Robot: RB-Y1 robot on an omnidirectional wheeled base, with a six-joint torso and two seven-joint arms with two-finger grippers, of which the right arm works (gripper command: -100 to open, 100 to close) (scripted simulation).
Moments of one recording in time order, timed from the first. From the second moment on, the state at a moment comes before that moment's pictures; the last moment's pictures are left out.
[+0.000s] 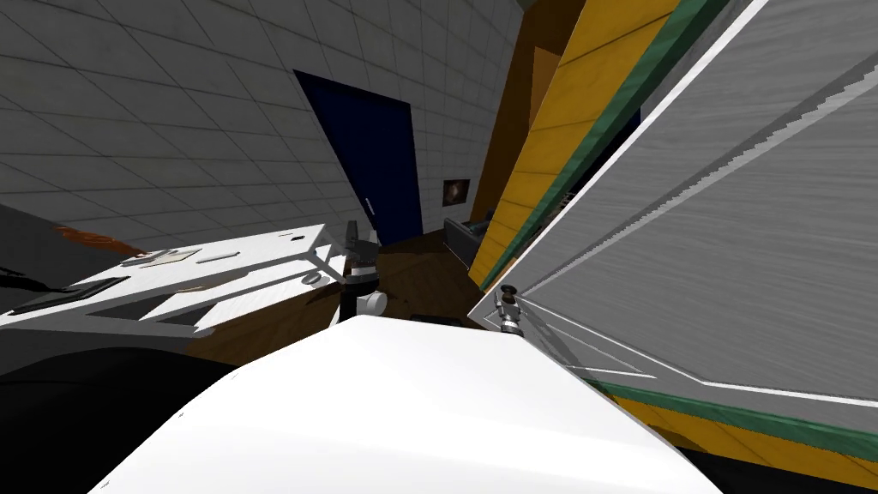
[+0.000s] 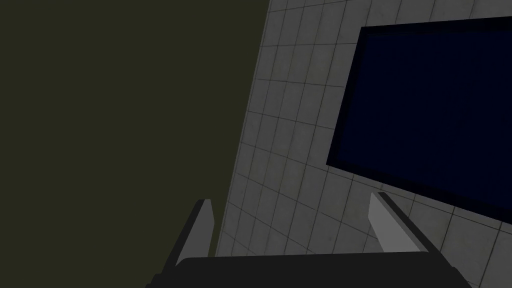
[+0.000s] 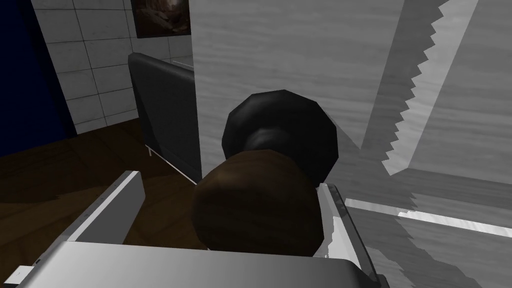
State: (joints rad) arm 0.26 -0.39 0.26 -0.96 -0.62 -0.90 -1.49
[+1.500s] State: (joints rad) arm 0.43 -0.37 0.24 -1.07 -0.65 -0.95 -1.45
